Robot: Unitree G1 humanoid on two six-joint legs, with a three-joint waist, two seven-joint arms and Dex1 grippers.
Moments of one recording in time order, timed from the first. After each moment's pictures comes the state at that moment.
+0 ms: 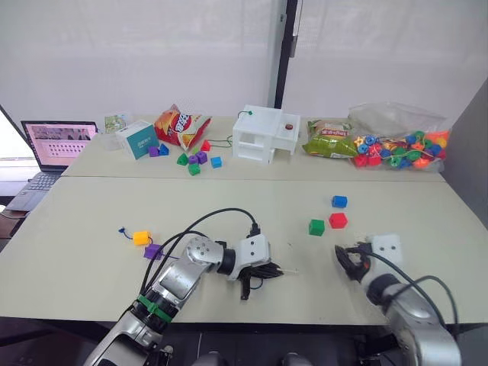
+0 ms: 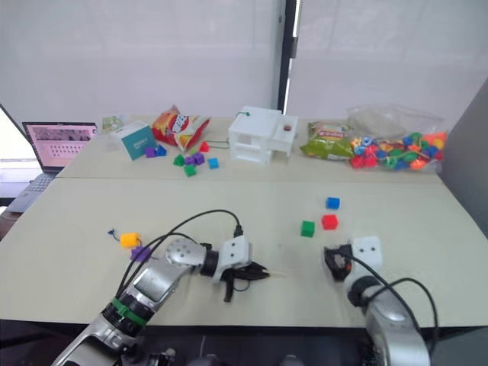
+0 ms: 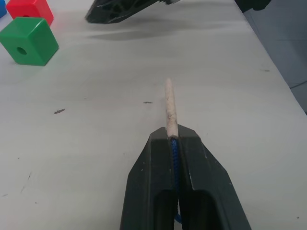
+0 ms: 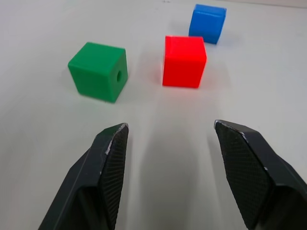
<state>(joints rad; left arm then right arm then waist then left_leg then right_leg) -0.50 0.35 -0.45 0.07 -0.08 0.23 -1.08 -0.01 -0.27 -0.21 -0.35 0.13 0.56 0.24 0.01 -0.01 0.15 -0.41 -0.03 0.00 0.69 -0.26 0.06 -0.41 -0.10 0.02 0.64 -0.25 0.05</state>
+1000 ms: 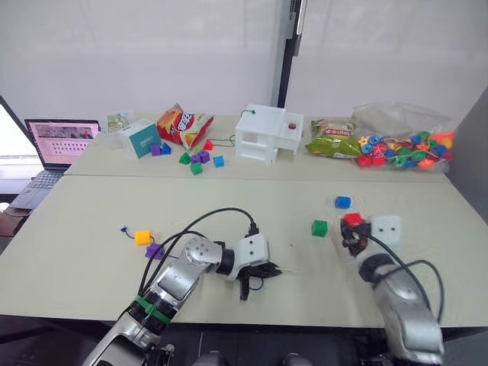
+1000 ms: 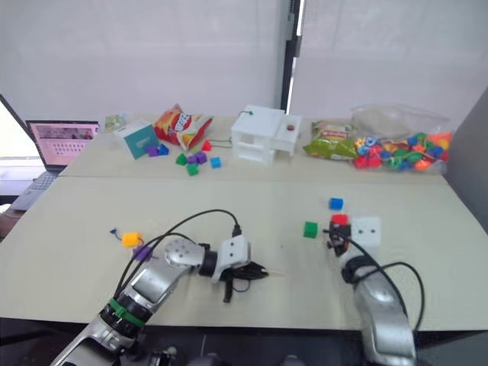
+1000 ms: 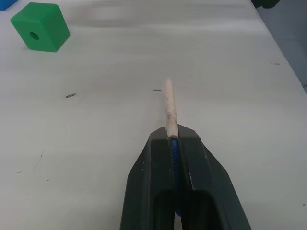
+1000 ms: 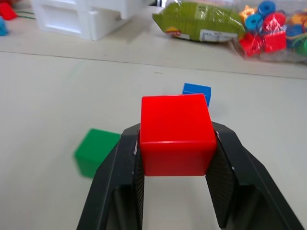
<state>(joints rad) -0.50 0.35 -0.45 0.06 -0.08 0.26 -1.06 0.10 -0.25 -0.20 -0.62 0.21 0.52 0.17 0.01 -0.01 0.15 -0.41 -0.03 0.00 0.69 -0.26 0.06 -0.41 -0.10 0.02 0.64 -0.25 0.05</state>
